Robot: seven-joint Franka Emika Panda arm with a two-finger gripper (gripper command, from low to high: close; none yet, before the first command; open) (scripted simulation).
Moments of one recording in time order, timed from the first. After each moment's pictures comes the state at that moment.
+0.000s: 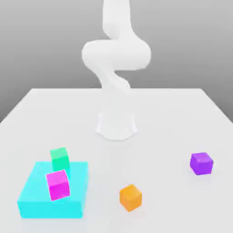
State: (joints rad) arm 0.07 -0.72 0.01 -2.35 0.02 2.35 0.70
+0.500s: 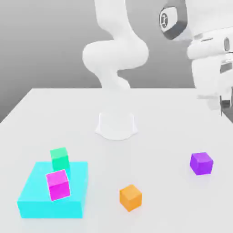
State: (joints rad) arm 0.48 -0.23 0.11 -2.63 0.08 2.66 0.14
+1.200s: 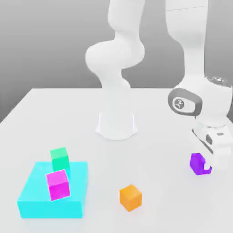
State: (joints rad) arm 0.75 0.30 0.07 -2.74 -0.17 3.03 0.03
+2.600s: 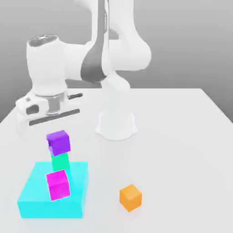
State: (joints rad) arm -0.12 -0.23 -0.43 -2.86 -0.20 2.64 -0.15
